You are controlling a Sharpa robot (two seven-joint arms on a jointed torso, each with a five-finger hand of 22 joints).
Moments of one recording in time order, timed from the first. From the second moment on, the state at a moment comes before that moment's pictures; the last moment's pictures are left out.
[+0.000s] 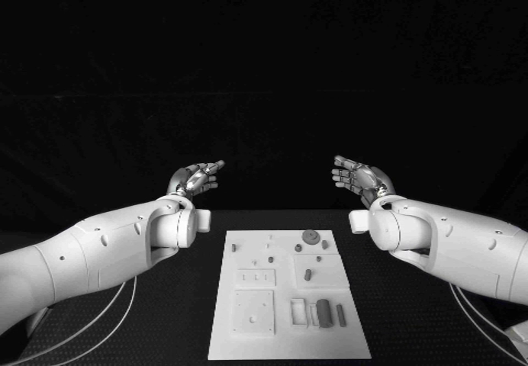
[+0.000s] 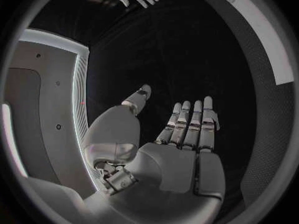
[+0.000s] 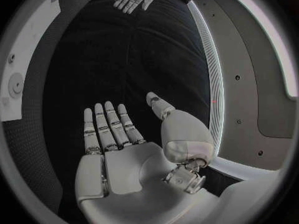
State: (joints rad) left arm 1.23 -0.62 -0.09 1.13 -0.04 -0.59 0.31; left_hand 0.89 -0.06 0.43 -0.17 0.05 0.43 0.15 0.37 0.41 0.64 0.14 0.13 0.07 0.53 0.18 0.14 0.57 0.01 0.62 0.11 0.07 0.65; right arm 1.21 -0.72 -0.05 1.24 -0.03 -0.49 0.32; right_hand 0.74 0.06 0.49 -0.16 0.07 0.47 0.16 0.29 0.37 0.65 0.19 0.13 0.07 0.47 0.21 0.30 0.32 0.08 0.30 0.23 0.06 1.28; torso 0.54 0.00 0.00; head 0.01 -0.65
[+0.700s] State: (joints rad) left arm 1.29 -0.59 -0.13 0.99 -0.11 -0.38 0.15; left_hand 0.97 -0.02 0.47 -0.21 0.05 0.57 0.17 0.43 0.44 0.87 0.16 0.22 0.12 0.83 0.14 0.31 0.65 0.04 0.84 0.05 0.18 0.70; right arm 1.26 -0.65 -0.07 0.98 -0.44 -0.24 0.18; right_hand 1.01 -0.03 0.57 -0.28 0.08 0.63 0.17 0.39 0.40 0.88 0.21 0.24 0.09 0.75 0.20 0.45 0.39 0.19 0.60 0.22 0.12 1.31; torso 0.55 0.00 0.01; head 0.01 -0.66
